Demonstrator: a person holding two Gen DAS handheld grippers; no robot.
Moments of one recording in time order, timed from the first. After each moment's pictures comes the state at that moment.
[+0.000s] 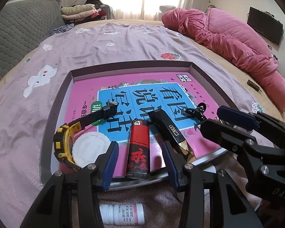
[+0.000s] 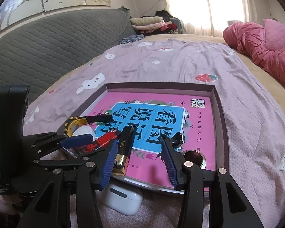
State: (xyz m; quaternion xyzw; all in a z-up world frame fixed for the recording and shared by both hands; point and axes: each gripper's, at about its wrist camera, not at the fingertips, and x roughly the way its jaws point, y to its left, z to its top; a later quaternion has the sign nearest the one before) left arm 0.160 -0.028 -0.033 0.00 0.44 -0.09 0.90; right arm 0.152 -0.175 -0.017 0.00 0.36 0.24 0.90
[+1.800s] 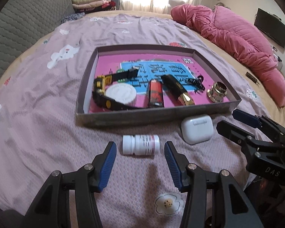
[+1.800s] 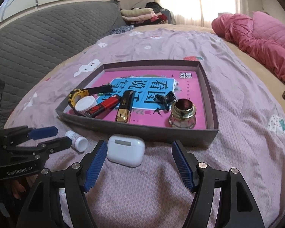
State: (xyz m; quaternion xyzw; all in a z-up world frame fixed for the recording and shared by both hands) left arm 0.084 0.004 -0.028 -0.02 0.47 -0.07 0.88; right arm 0.091 -0.184 -0.031 0.00 0.40 0.19 0.89
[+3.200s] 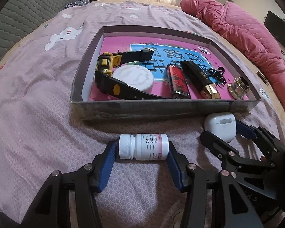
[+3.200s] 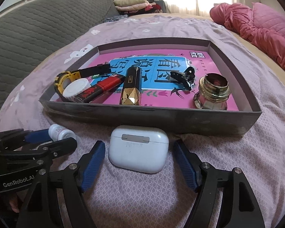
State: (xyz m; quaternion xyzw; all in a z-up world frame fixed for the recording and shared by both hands) left arm 0.110 0.016 -0.064 -0.04 0.51 -0.05 0.86; right arm 0.113 -0.140 -0.081 -0.01 0.43 0.16 0.89
